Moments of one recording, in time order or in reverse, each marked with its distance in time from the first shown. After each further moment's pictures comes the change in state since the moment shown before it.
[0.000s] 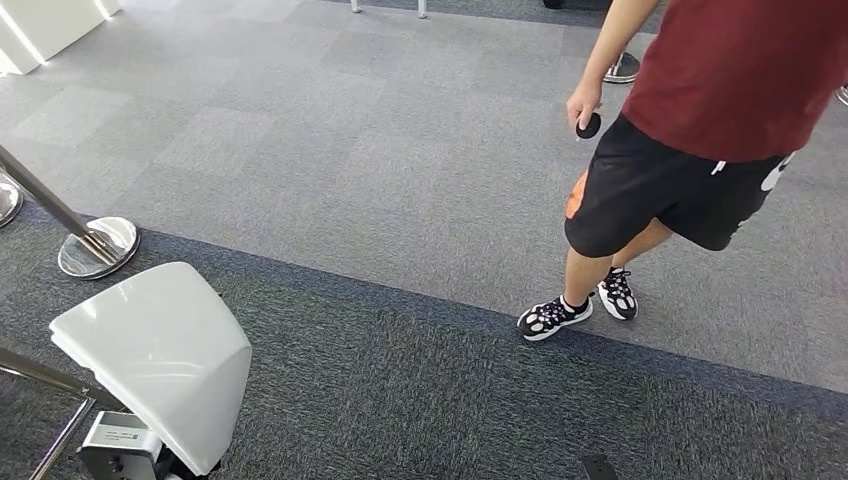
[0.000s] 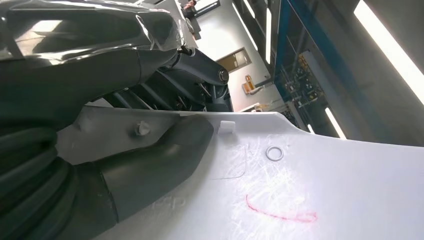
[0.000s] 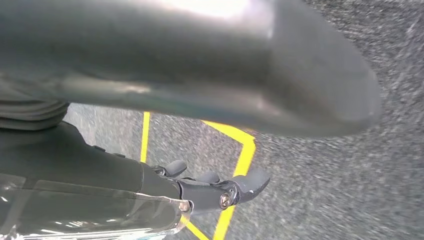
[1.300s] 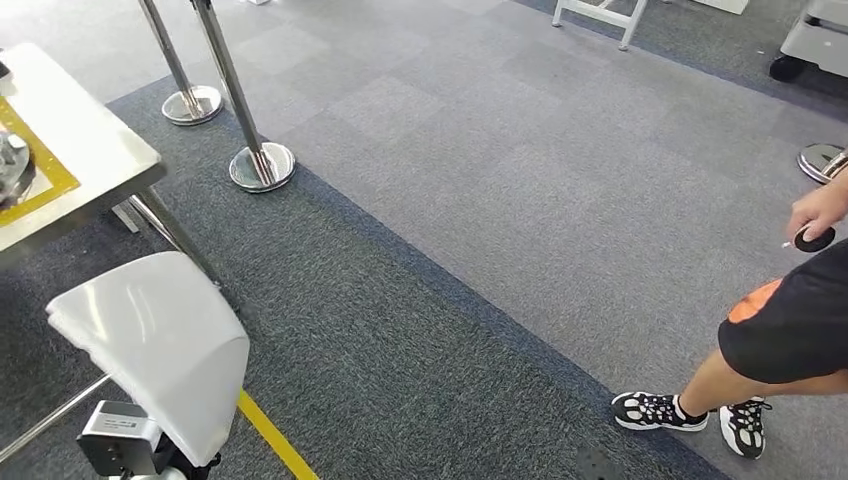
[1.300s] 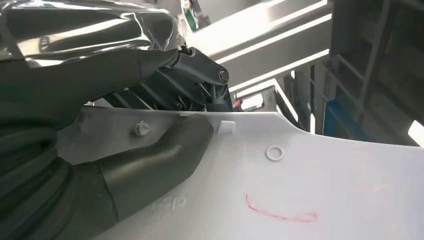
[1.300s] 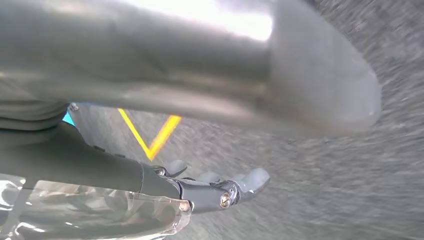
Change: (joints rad) left arm -0.010 -0.015 0.015 0.023 0.018 -0.009 0.000; right arm -0.014 -0.014 0.021 0.000 0.047 -0.004 0.006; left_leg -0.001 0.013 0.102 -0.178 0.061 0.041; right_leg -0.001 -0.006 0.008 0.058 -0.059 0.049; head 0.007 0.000
